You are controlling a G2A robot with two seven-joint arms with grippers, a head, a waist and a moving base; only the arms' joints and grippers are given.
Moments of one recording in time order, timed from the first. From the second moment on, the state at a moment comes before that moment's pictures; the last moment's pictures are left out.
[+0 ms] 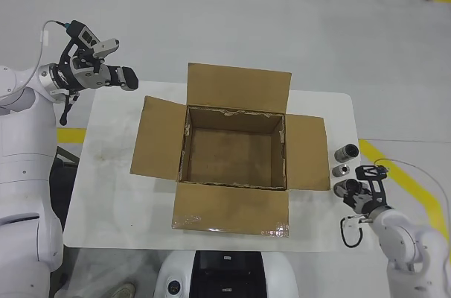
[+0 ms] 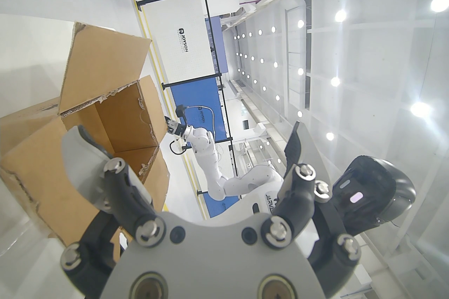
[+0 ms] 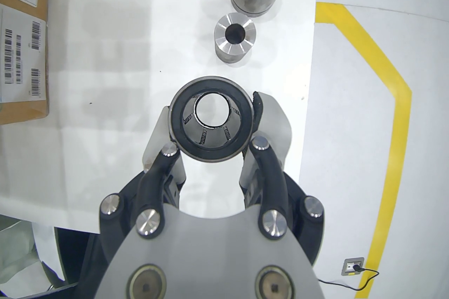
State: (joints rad) left arm 0.68 -0.98 -1.54 -1.07 -0.54 -0.02 -1.46; right arm -1.75 -1.22 1.74 -1.93 -1.11 -0.12 0.83
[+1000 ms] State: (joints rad) left arm 0.68 -0.98 -1.54 -1.07 -0.54 -0.02 -1.46; right arm -1.65 -1.21 1.67 -1.78 -1.15 -0.11 0.81
